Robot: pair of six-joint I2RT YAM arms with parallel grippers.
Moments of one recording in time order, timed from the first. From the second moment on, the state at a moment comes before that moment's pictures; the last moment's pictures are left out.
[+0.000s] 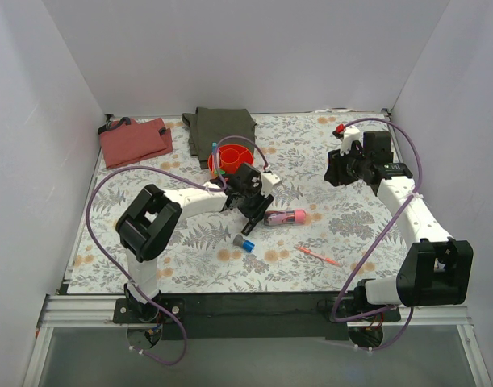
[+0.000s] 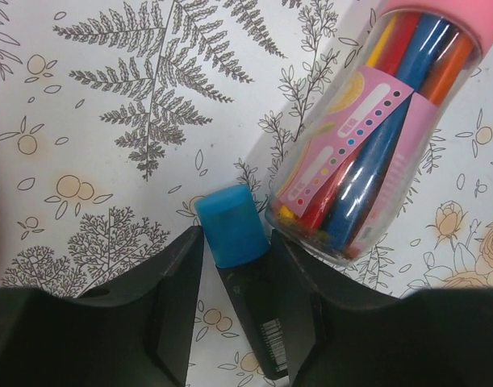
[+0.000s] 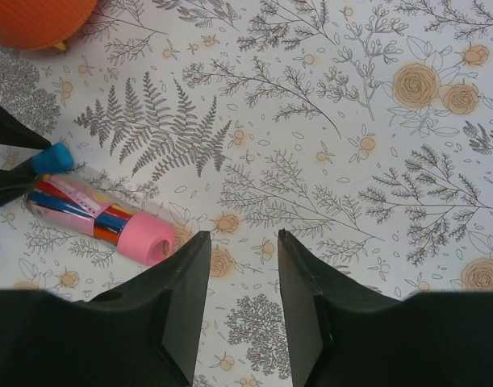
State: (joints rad) left arm -0.74 1.89 1.19 -0.21 0.23 0.10; right arm 0.09 1.35 1.07 -0.48 -0.40 -0.21
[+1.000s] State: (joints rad) left arm -0.75 1.89 1.21 -0.23 0.16 0.15; right arm 0.07 1.37 1.07 -0.47 -0.41 -0.21
